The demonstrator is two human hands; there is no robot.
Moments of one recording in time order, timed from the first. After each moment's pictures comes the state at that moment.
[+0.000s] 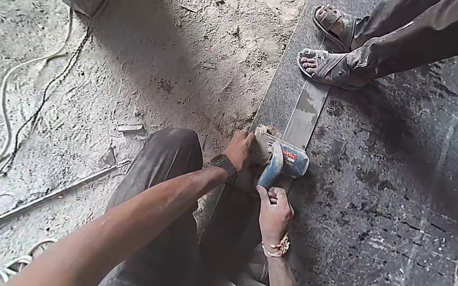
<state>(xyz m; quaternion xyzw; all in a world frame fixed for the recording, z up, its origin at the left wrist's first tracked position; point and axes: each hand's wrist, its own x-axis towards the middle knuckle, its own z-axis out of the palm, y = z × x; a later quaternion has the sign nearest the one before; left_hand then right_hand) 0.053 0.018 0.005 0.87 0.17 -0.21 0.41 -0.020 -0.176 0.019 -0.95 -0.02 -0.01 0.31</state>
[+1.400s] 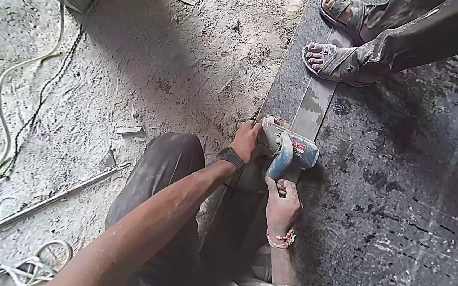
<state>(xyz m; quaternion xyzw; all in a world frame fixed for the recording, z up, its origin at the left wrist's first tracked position) 0.086 0.024 -0.001 0.88 0.18 -0.16 0.41 0.011 -0.161 0.012 -0.94 0.01 -0.04 0.34</state>
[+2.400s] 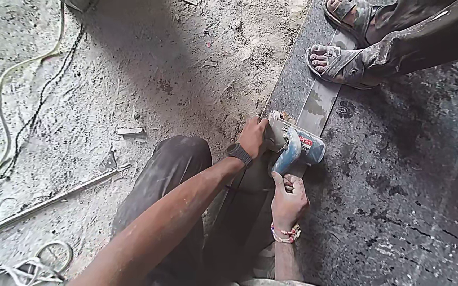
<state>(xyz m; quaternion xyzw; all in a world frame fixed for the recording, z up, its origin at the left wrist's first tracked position) 0.109 0.025 0.000 0.87 0.20 -0.13 0.42 0.034 -0.151 0.011 -0.93 0.02 -0.05 0.36</state>
